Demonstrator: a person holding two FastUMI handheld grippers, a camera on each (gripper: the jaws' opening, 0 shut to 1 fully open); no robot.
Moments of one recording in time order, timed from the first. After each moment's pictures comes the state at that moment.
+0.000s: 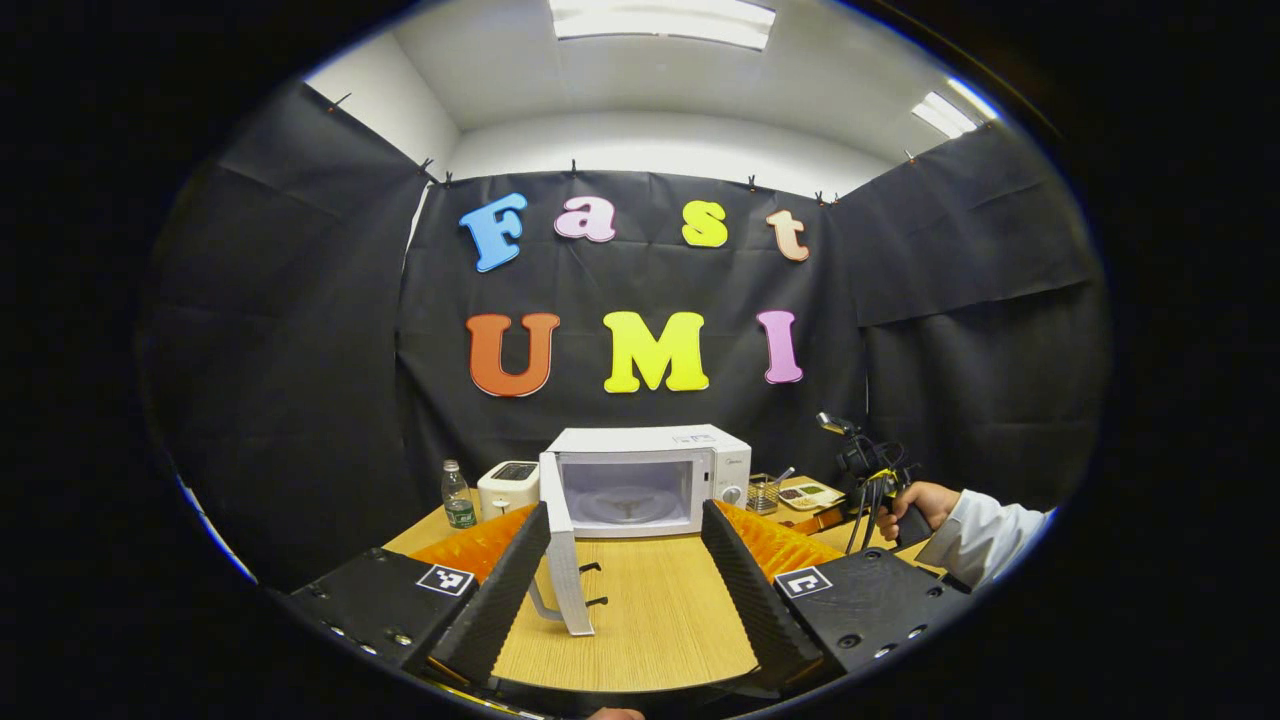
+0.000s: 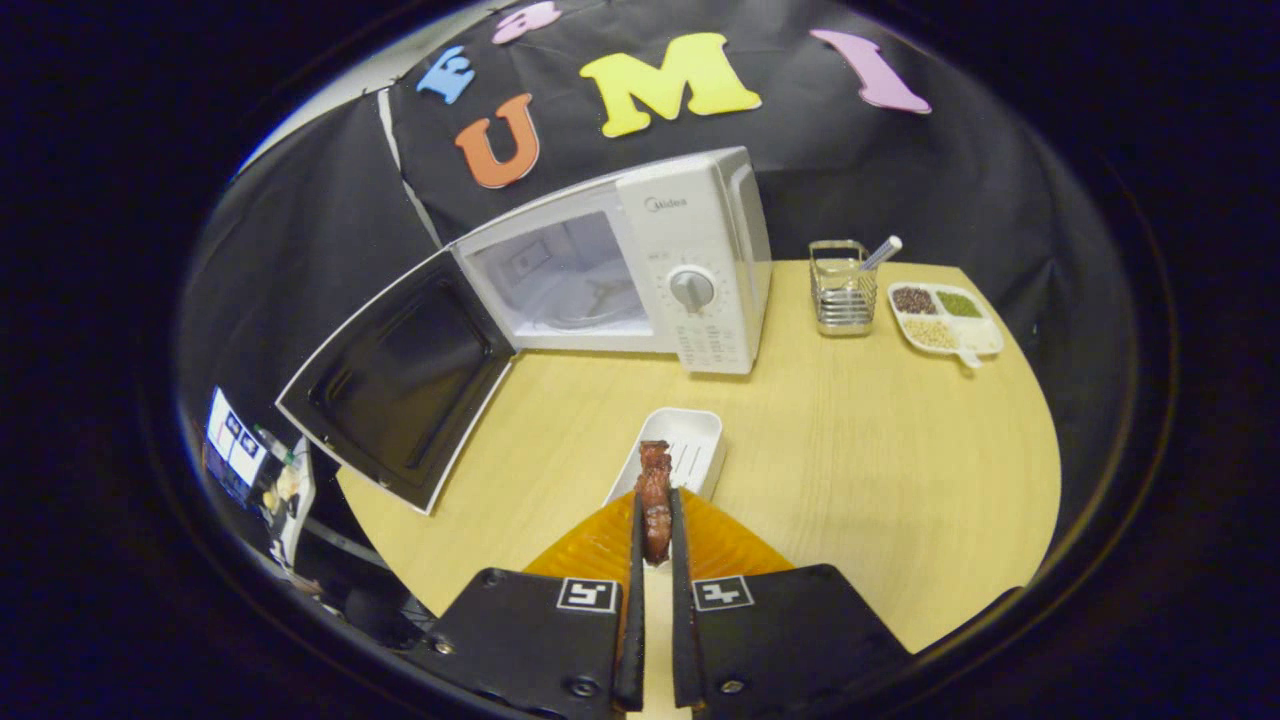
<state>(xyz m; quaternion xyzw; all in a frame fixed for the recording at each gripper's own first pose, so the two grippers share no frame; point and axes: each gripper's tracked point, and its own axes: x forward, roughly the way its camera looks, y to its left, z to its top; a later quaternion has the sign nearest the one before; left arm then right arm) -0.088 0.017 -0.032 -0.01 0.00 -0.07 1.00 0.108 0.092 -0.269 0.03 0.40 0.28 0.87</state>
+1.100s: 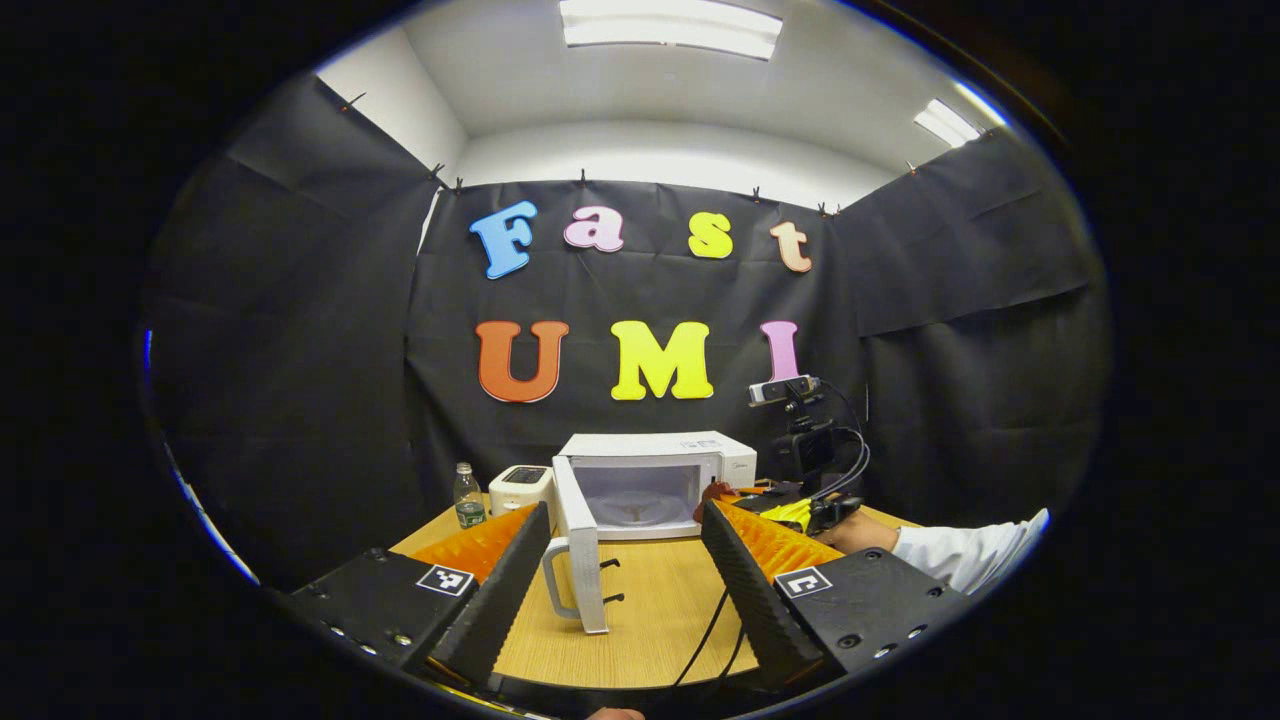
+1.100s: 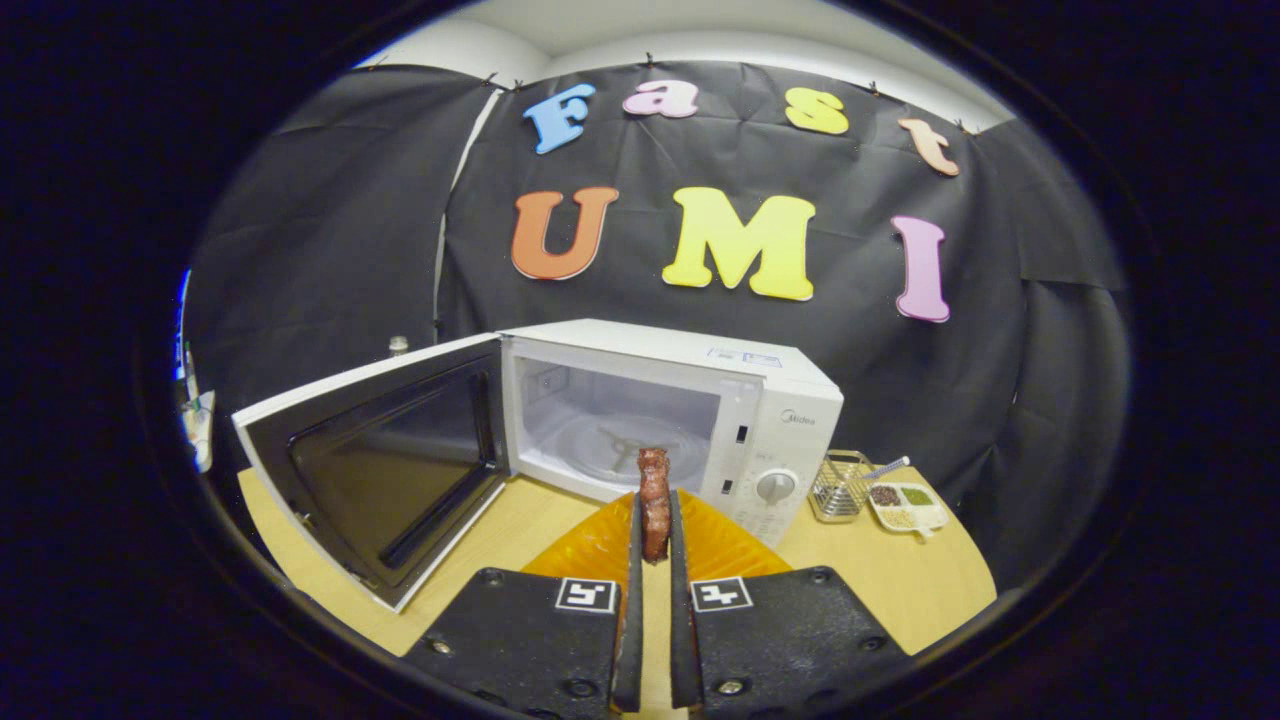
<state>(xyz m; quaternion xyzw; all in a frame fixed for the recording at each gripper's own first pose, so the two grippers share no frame) -0.099 0.051 -0.038 -0.02 -0.02 -0.06 1.00 0.149 0.235 -0.197 -0.04 0.15 0.19 0.97</state>
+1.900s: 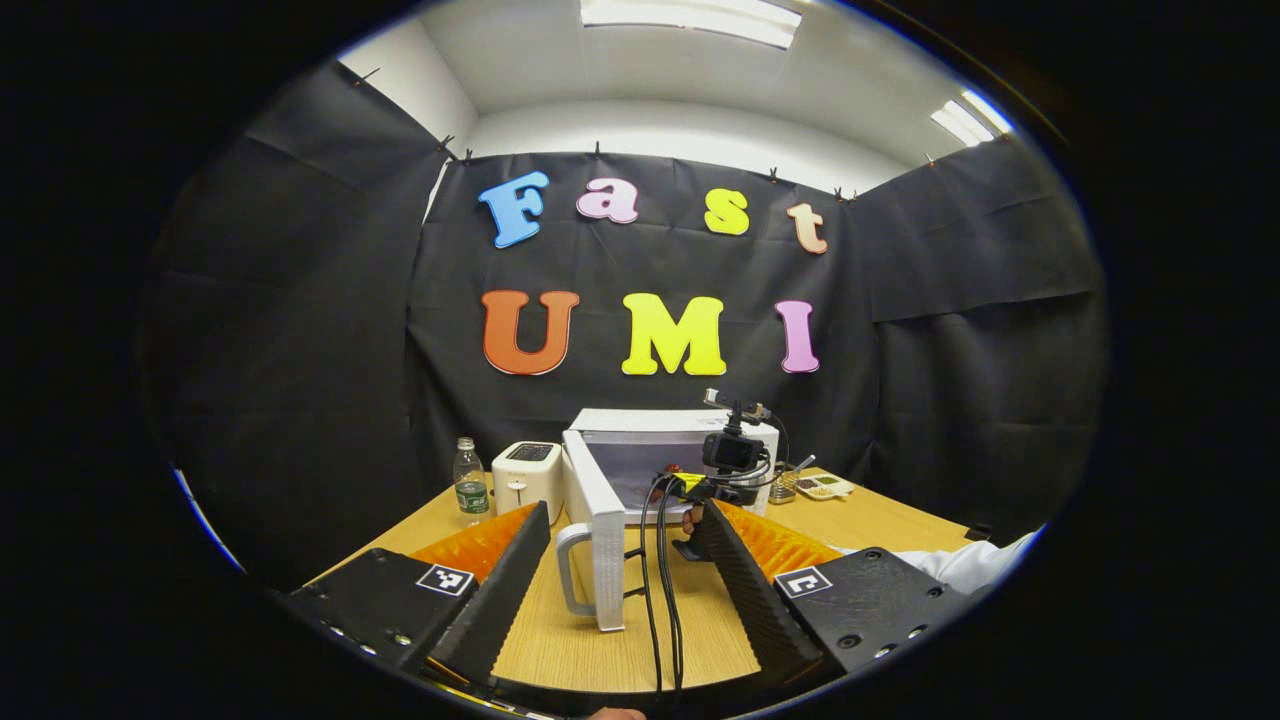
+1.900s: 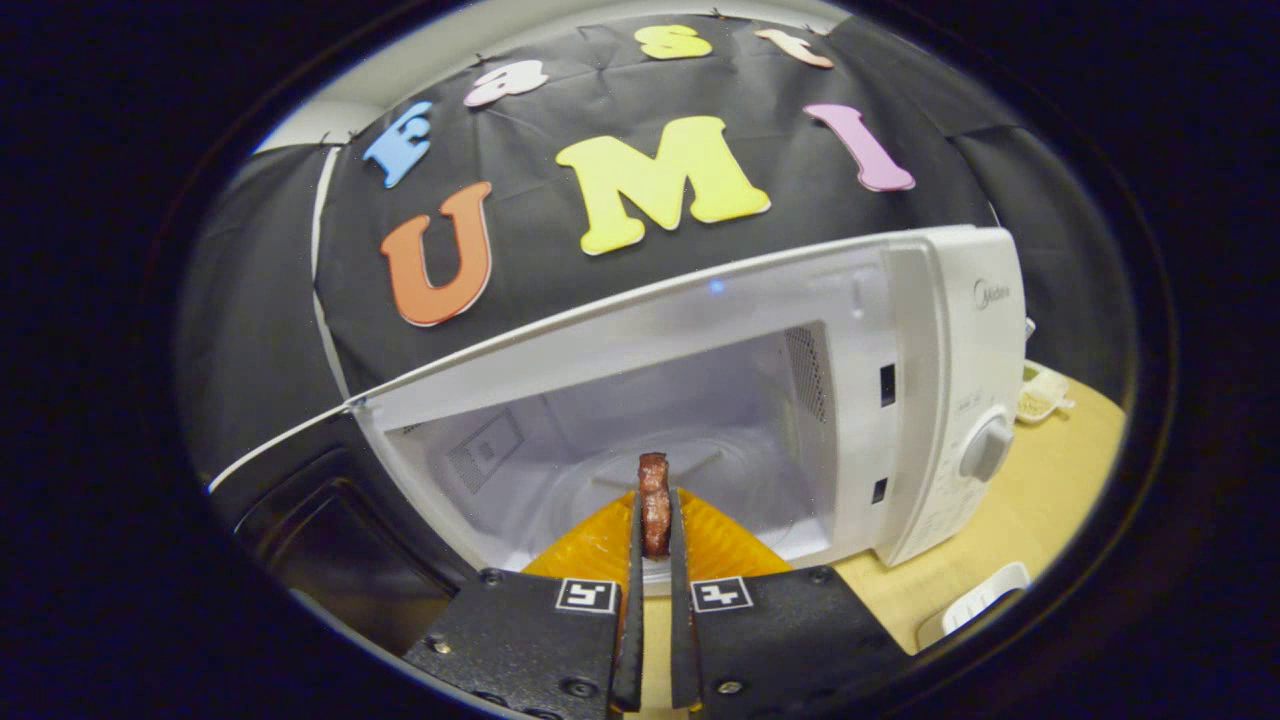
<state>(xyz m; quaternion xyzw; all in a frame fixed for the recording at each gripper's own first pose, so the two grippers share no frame) -0.059 0.075 -0.070 -0.03 0.02 -0.06 1.00 0.316 0.342 -0.281 0.17 0.19 0.11 0.96</state>
